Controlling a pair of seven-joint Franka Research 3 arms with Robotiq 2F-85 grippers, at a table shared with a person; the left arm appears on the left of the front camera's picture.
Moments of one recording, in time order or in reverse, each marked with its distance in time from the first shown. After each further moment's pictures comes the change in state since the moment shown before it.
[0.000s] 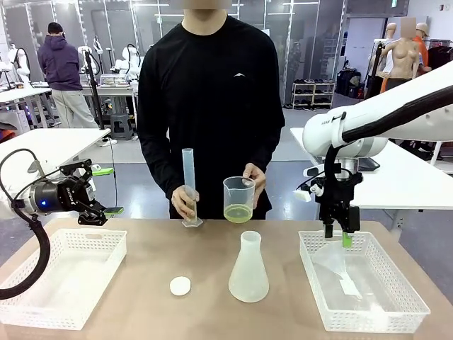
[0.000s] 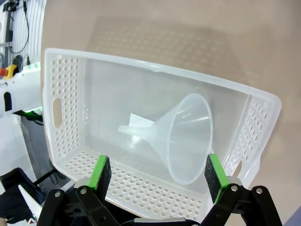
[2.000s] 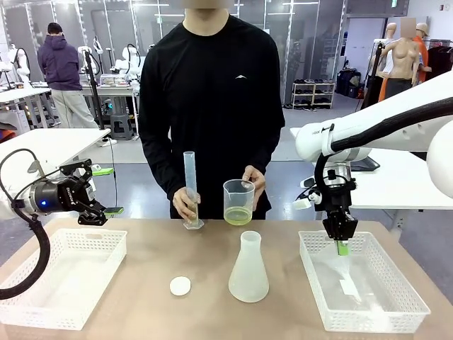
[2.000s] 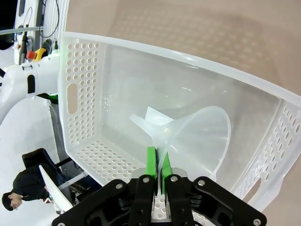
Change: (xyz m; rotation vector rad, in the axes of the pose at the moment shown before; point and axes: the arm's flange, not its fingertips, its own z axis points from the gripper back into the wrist) left arm 0.000 0.000 0.000 0.000 0.000 0.000; right arm -0.006 -0.027 -0.022 0.198 0.037 0.022
